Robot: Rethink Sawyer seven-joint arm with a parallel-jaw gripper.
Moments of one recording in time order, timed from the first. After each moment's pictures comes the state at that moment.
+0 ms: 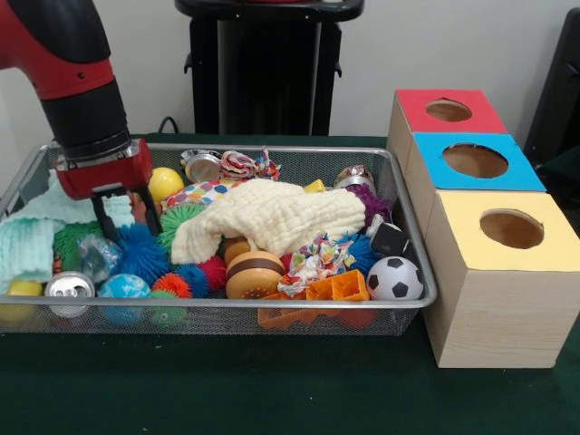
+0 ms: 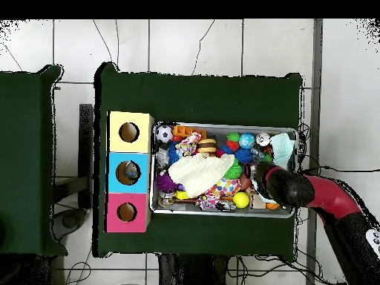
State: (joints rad) arm -1.14 -0.40 0.69 1.67 -0.69 0.53 1.50
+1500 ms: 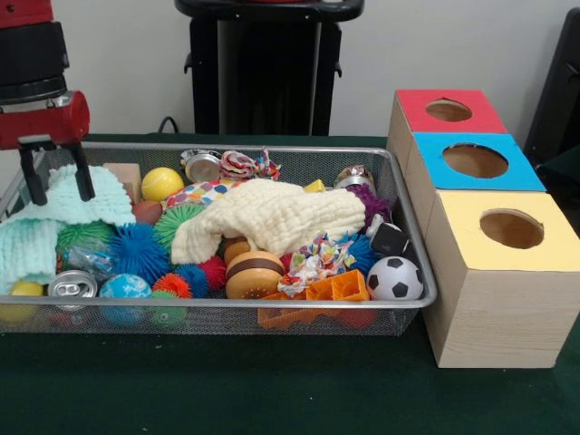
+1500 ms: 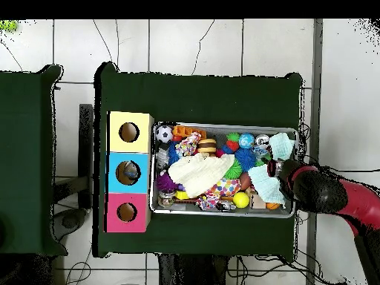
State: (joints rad) arm -1.18 -0.56 0.69 1.69 -0.61 0.54 1.50
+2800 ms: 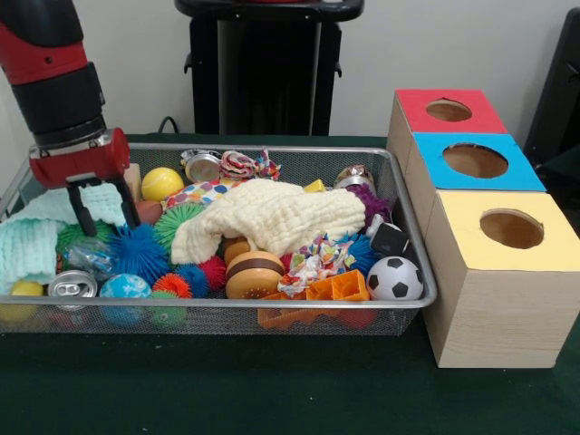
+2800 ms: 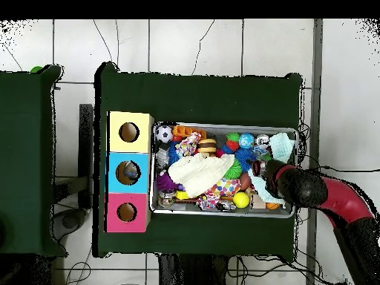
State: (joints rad) arm -1.16 -0.42 0.69 1.66 -0.62 0.54 1.50
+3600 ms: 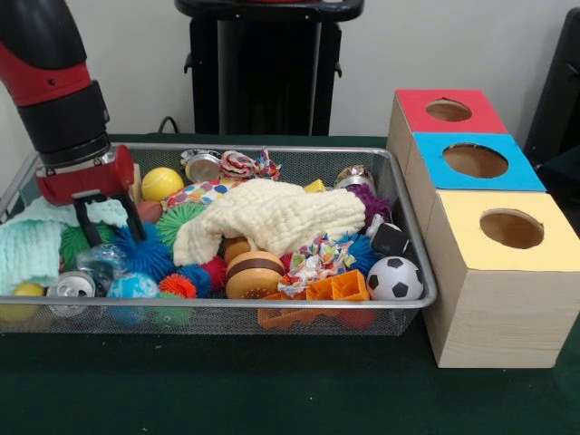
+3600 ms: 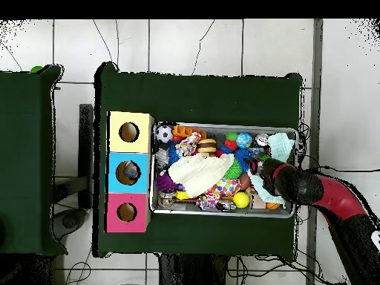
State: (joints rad) arm -1.17 -0.37 0.69 1.63 -0.63 0.54 1.50
